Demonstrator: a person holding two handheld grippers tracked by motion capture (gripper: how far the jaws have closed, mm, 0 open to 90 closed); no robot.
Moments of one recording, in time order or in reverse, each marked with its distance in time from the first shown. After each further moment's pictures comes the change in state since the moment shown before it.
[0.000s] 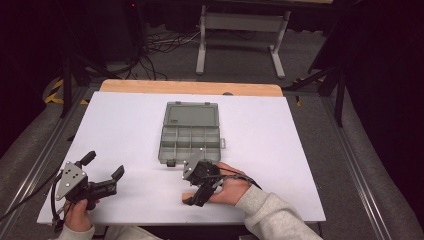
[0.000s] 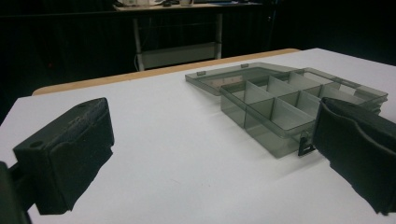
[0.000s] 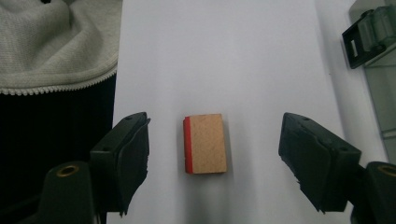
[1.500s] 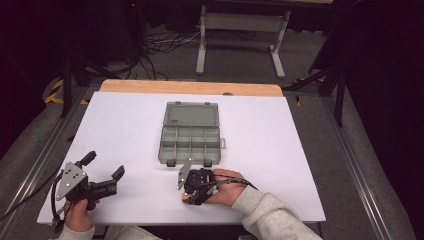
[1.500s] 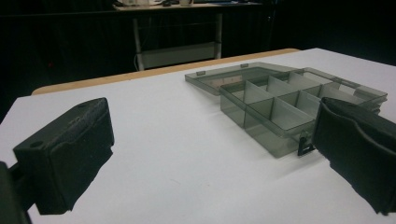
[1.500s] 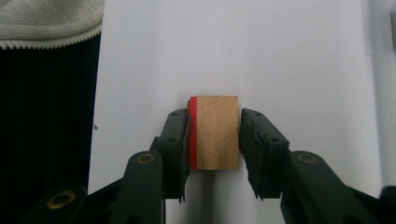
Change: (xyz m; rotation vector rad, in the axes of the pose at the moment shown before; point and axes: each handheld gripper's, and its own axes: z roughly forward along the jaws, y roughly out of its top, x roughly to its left) left arm 0.000 0.000 0.000 0.001 -0.002 -0.001; right arm 0.009 0.003 0.022 0.154 -0.027 -0.070
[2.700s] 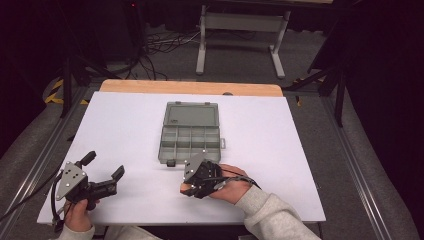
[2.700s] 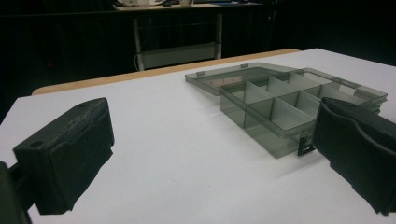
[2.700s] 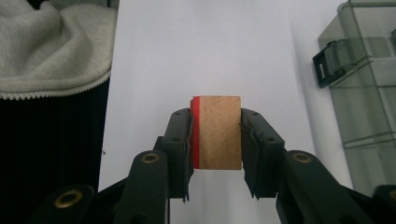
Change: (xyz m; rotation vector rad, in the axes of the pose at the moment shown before) left arm 0.000 0.000 0.000 -0.002 0.000 0.000; right arm -0.002 -0.006 -0.032 -0.210 -0.061 0.026
